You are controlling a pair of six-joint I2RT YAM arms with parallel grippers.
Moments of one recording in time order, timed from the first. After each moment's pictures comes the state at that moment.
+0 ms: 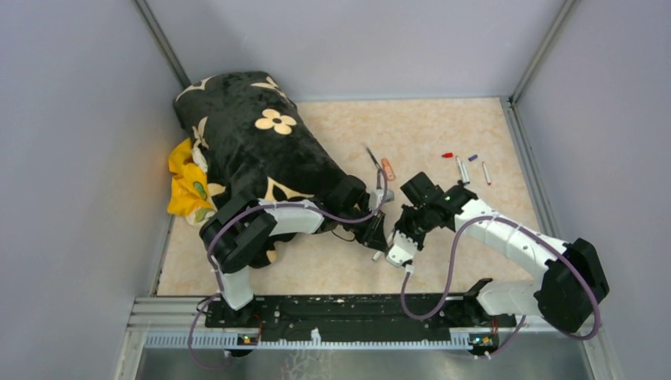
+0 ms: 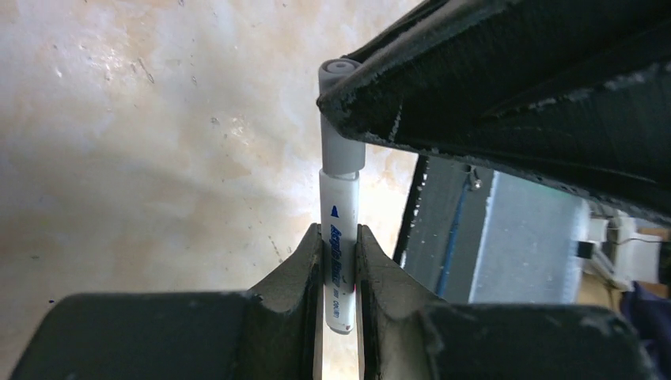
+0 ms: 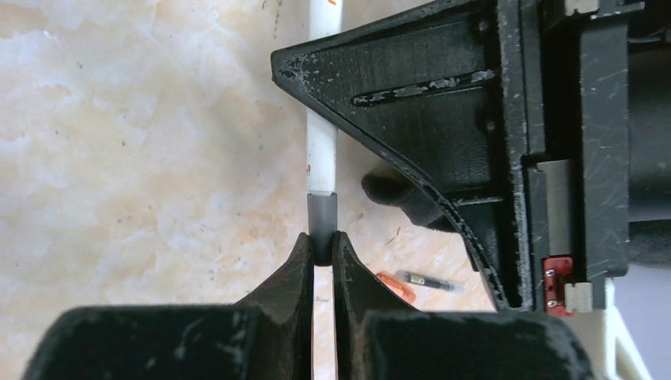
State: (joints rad) left arm -0.86 1.81 0.92 0.16 0.75 -0.37; right arm 0.67 1.24 0.87 -0.84 -0.35 -1.99
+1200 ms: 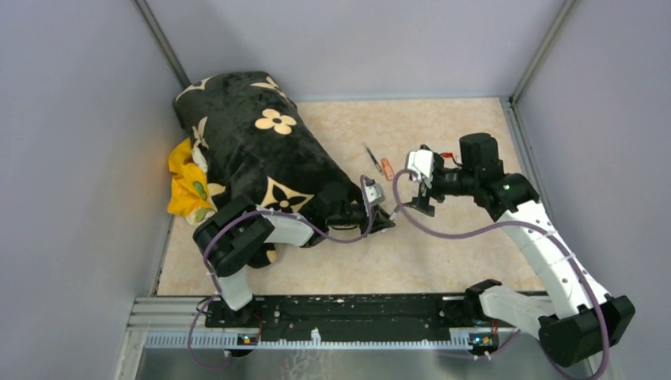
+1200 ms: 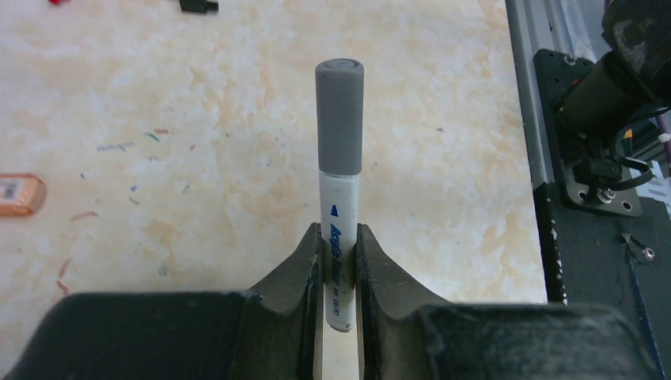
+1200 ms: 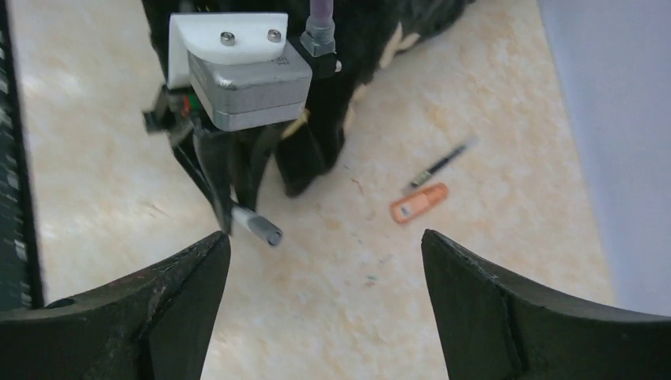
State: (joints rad) left arm -0.87 1.77 0.72 0.81 0.57 -0.04; right arm 0.39 1.05 1.11 -0.77 -0.59 -0.97
